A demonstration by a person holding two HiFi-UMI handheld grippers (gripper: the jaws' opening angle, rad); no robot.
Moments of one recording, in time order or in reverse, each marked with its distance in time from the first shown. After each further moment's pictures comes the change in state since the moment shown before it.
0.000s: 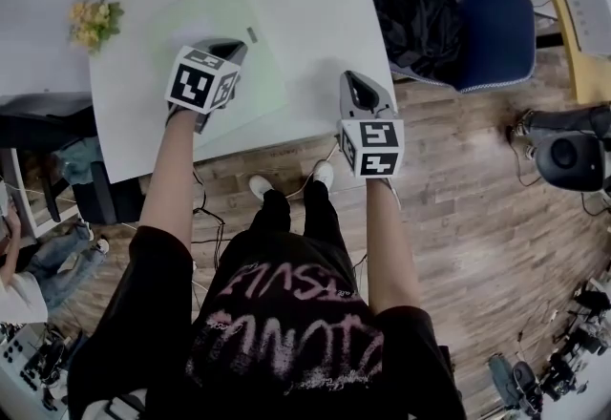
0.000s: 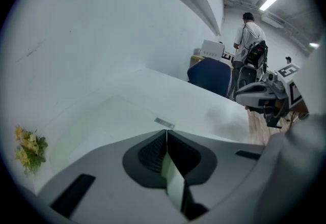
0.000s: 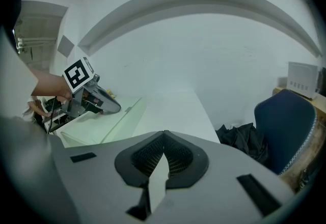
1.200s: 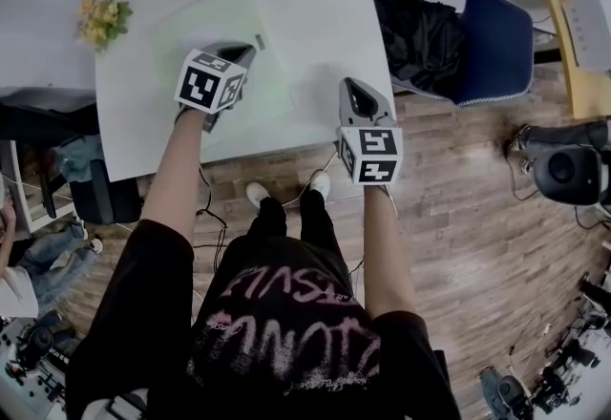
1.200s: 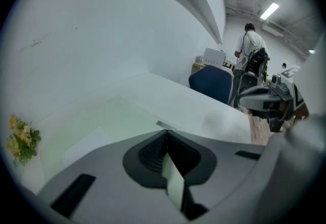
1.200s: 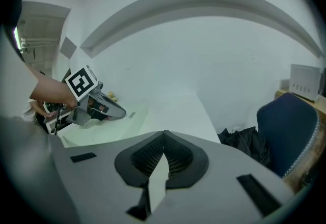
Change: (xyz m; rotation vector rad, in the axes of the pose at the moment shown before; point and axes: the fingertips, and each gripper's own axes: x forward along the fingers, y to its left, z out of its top) left arm 0.009 0.005 0.005 -0.054 -0.080 -0.011; right arm 0.001 0.007 0.014 -0.012 -0.023 0.020
